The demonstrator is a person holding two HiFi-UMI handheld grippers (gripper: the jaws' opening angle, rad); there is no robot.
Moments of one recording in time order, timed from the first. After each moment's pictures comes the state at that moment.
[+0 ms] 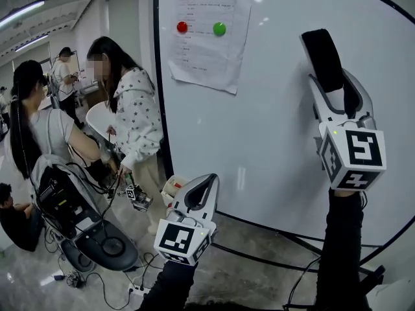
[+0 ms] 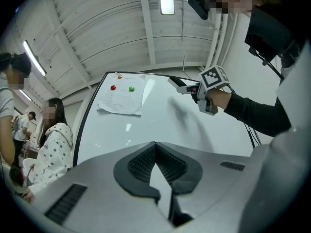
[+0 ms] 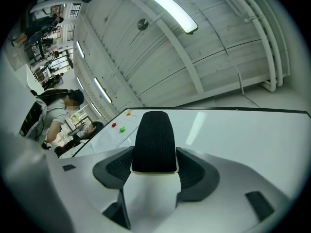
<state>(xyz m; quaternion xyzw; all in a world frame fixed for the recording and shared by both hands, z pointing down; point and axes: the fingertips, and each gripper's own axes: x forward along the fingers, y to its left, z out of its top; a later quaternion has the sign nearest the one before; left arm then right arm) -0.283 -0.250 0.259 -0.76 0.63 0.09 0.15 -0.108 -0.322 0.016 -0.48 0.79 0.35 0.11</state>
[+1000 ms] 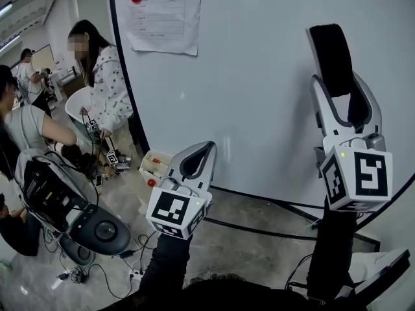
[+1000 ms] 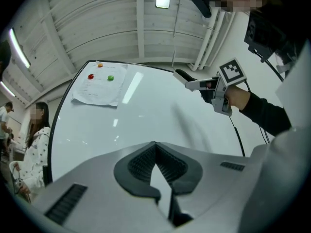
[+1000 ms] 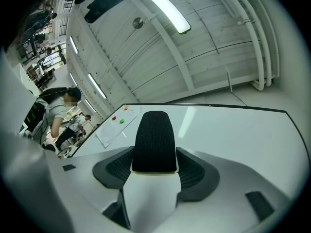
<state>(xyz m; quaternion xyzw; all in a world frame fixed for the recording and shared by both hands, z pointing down) -0.217 -0.269 0.268 -0.81 0.56 0.05 0.14 -0.029 -0.277 0.079 -0.52 0.78 0.32 0.10</state>
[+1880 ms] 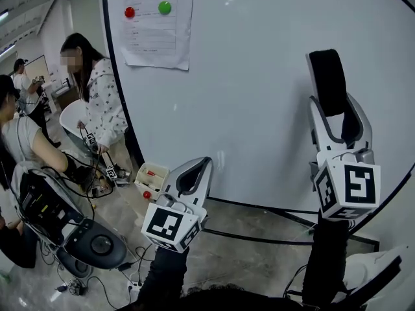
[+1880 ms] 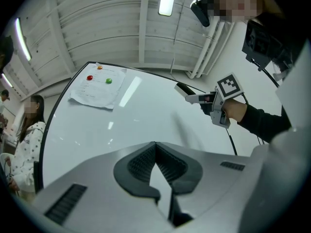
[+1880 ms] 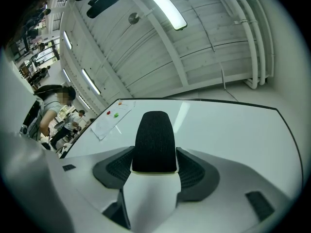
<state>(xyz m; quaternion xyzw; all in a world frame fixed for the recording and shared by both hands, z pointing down) -0.209 -0.264 0.268 -0.83 0.54 0.09 0.15 -0.005 -0.288 0.097 -0.56 0.77 0.30 0.10</state>
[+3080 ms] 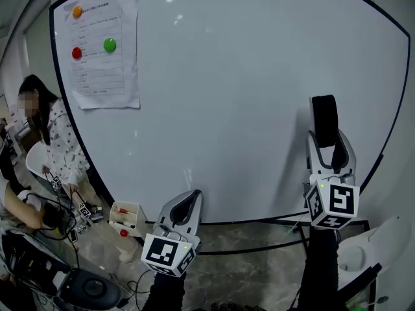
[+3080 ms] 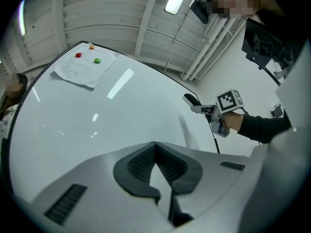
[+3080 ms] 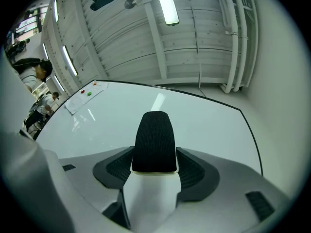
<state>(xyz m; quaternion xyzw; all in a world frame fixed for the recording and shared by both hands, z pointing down) -0.165 -0.292 0.291 -0.88 0.46 0.08 0.11 0.108 -0.303 0.145 -0.69 0.67 0.26 0.09</state>
